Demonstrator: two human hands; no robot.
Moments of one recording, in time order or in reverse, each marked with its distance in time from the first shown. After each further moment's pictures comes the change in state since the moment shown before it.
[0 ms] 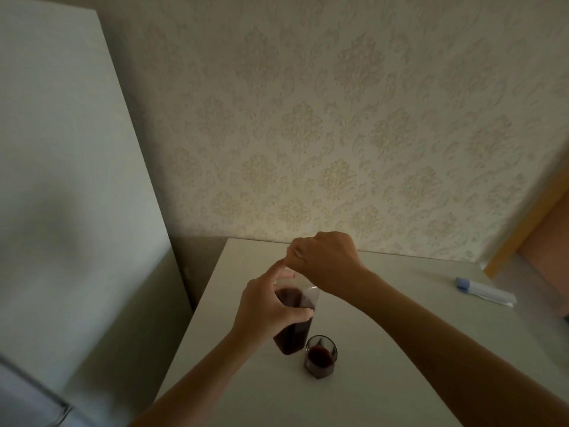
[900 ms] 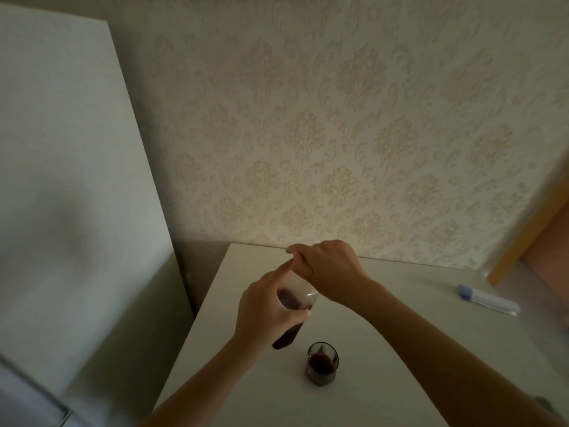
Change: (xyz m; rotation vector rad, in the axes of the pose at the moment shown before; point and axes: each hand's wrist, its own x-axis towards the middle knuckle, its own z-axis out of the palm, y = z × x) left_hand 0.007 -0.014 0.006 0.178 0.146 0.144; right_hand 0.000 0.001 0.011 0.361 0.146 0.047
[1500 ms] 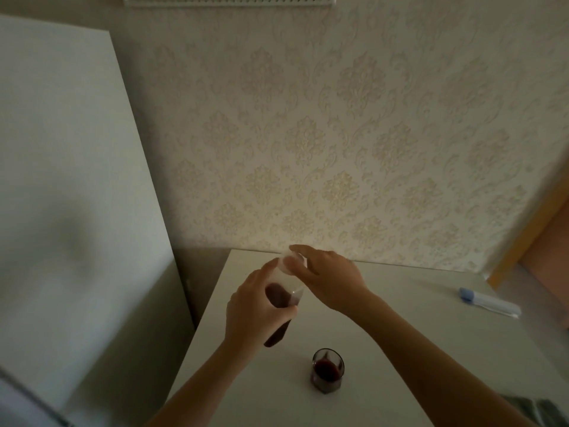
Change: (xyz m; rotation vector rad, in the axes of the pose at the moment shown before) left_hand 0.005 -0.022 -0.016 0.035 0.011 -0.070; right_hand -0.002 -0.013 0.004 0.369 -0.045 0.220
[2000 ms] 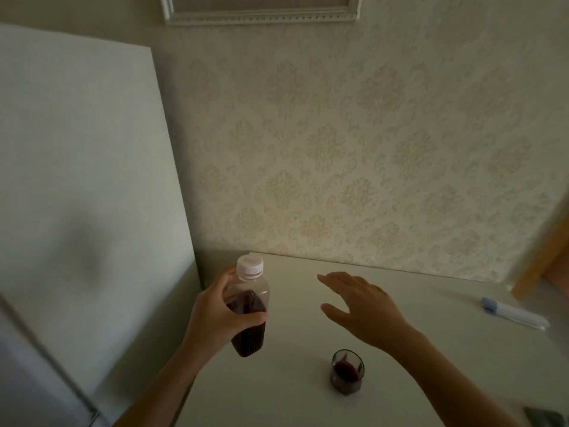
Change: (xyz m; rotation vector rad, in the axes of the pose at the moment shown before) left_hand -0.037 -0.057 -0.078 -0.319 -0.023 -0.236; right_hand -0.047 0.012 0.025 -0.208 -0.141 -0.068
